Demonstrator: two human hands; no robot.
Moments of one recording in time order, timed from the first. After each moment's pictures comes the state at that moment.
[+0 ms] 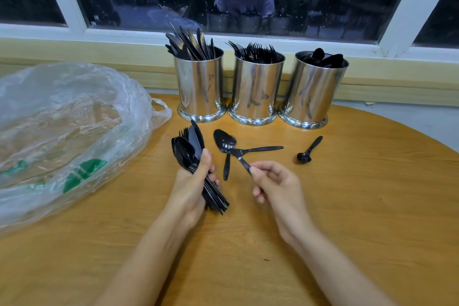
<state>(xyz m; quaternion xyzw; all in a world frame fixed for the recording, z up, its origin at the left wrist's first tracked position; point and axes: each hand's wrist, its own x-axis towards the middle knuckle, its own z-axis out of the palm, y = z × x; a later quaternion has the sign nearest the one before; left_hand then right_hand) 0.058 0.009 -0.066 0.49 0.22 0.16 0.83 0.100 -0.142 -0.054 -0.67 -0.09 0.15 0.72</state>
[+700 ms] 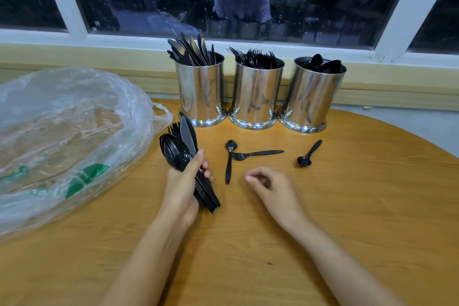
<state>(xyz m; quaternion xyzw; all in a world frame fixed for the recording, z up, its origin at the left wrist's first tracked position) 0.055 0.021 -0.060 0.47 0.21 0.21 0.83 0.133 -0.139 -0.087 -0.85 -0.26 0.01 0.46</state>
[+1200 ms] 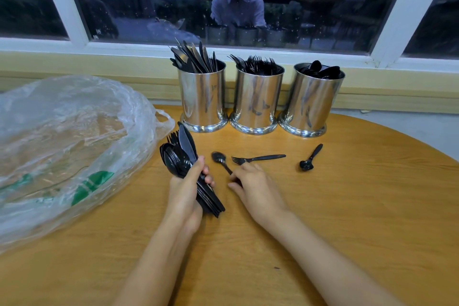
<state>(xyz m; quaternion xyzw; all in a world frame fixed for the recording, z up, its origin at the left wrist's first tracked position) 0.055 0.024 -0.059 0.42 0.22 0.22 0.85 0.133 -0.097 -0.081 -0.91 -0.37 -0.04 0.19</state>
